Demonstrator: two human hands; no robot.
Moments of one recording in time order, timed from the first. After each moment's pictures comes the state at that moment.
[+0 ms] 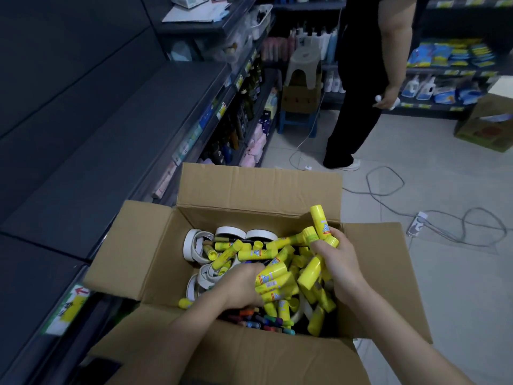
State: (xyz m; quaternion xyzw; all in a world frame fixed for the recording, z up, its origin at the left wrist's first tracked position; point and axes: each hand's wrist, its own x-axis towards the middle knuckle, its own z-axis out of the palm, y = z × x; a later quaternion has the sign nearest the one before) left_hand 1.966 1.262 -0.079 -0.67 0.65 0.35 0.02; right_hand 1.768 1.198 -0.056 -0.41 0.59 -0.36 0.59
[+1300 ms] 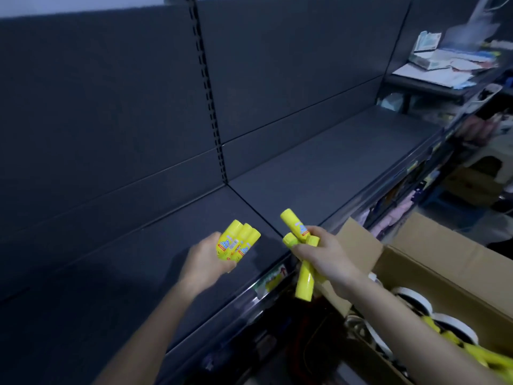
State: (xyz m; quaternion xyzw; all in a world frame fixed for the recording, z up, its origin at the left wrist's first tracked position) left_hand 2.308 1.510 0.007 -0.90 0.24 0.17 -0.31; right_hand 2.158 1.326 0.023 -0.70 0.33 -0.10 0.62
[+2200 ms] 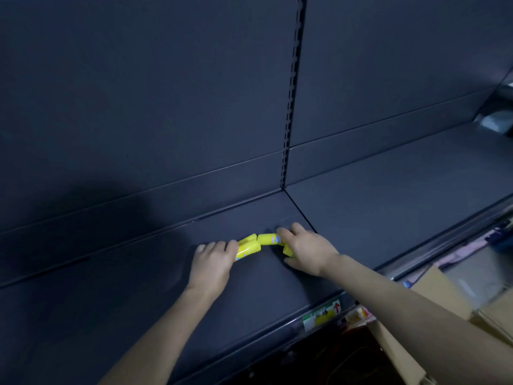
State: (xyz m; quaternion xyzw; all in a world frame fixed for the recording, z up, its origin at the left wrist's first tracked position) left_hand 2.384 1.566 -0.050 -0.94 0.33 -0.12 0.00; right_hand 2.326 1.344 -0.018 -0.99 0.00 0.14 0.06
